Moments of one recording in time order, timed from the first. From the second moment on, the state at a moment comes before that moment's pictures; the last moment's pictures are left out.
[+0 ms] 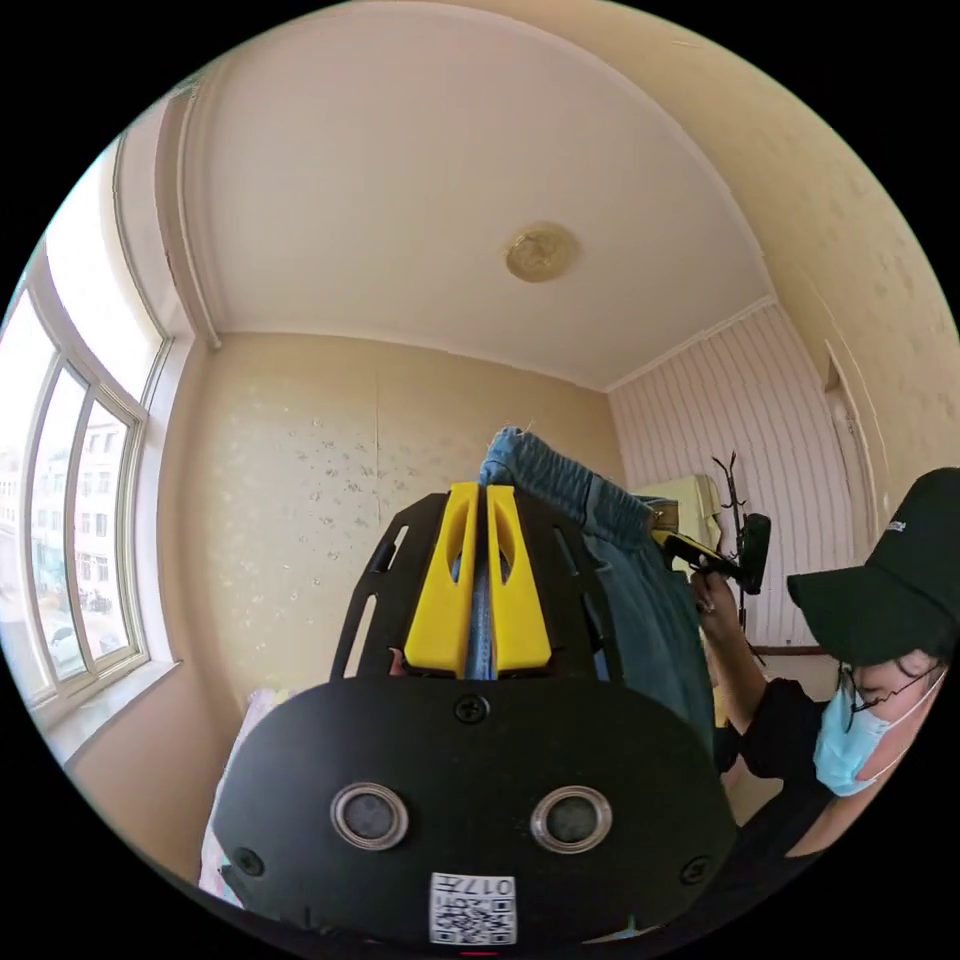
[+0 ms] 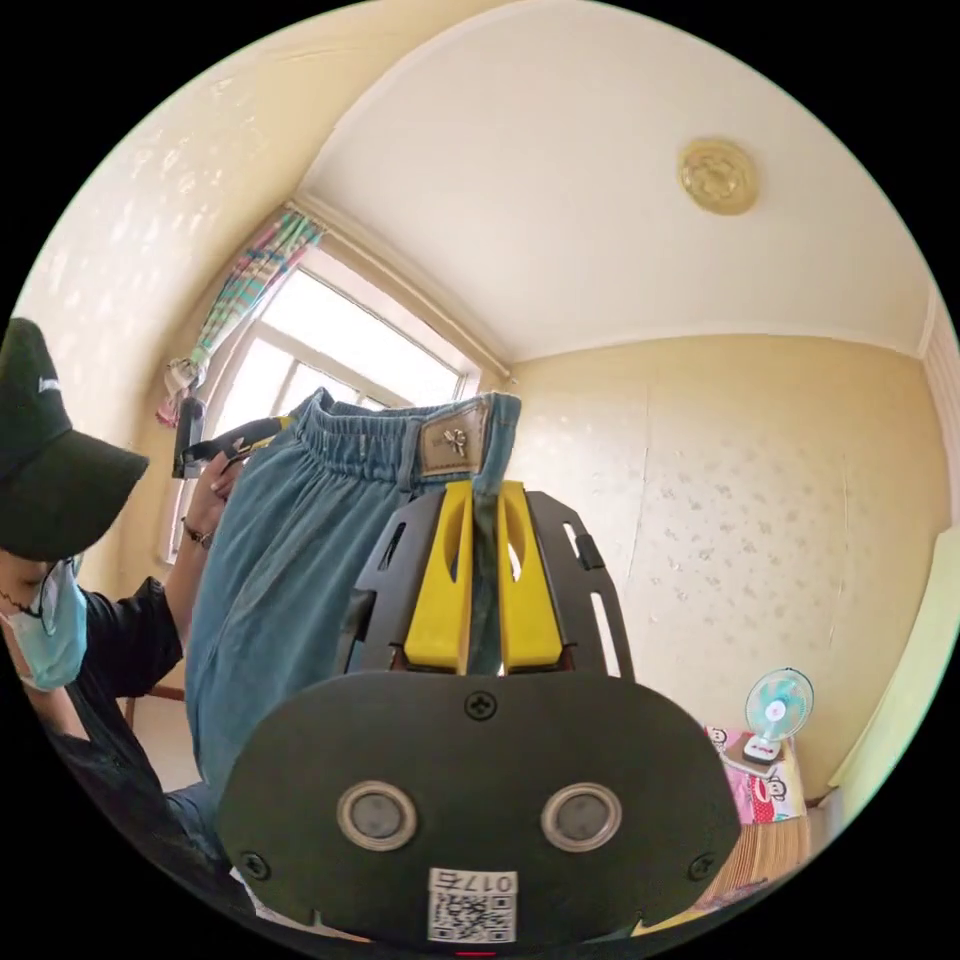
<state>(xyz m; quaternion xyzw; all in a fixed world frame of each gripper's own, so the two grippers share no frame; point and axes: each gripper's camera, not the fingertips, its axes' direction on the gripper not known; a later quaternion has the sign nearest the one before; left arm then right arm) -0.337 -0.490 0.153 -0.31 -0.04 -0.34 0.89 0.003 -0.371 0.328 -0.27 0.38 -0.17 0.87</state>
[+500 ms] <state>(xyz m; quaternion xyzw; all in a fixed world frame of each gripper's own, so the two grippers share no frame) -0.313 0.170 0.321 -0.68 -0.05 -0.43 0.60 0.530 -0.085 0.327 -0.48 0.66 0.07 0.58</state>
